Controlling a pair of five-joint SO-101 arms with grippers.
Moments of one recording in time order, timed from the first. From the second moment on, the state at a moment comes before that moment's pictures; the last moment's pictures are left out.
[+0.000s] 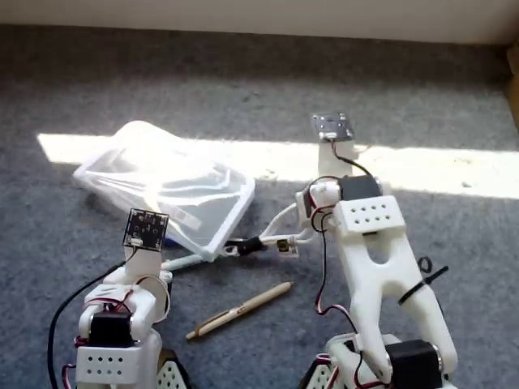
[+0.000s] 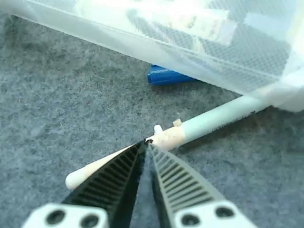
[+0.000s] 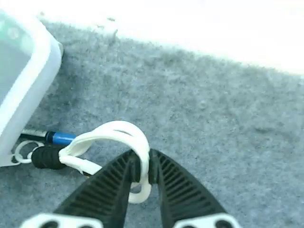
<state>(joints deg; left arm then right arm) -5.4 -102.3 96.0 74.6 -1.7 -13.4 -23.2 34.4 64.4 1.1</state>
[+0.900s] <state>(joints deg) -5.4 -102.3 96.0 74.6 -1.7 -24.8 -26.1 29.3 76.1 13.1</state>
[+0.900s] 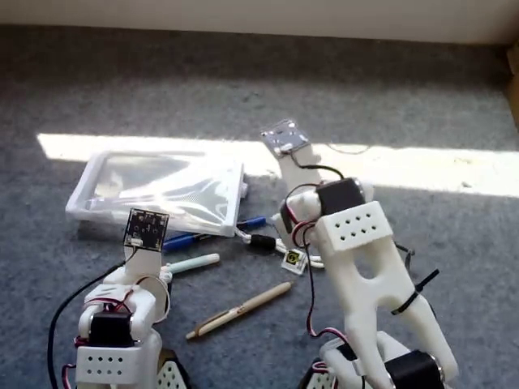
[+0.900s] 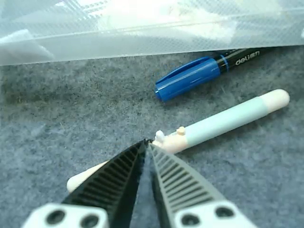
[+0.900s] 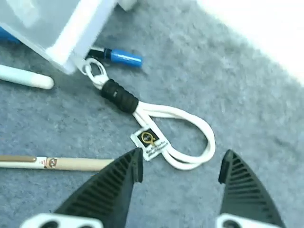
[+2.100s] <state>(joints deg) -5.4 -102.3 96.0 74.6 -1.7 -35.9 2.3 29.3 53.2 16.7</state>
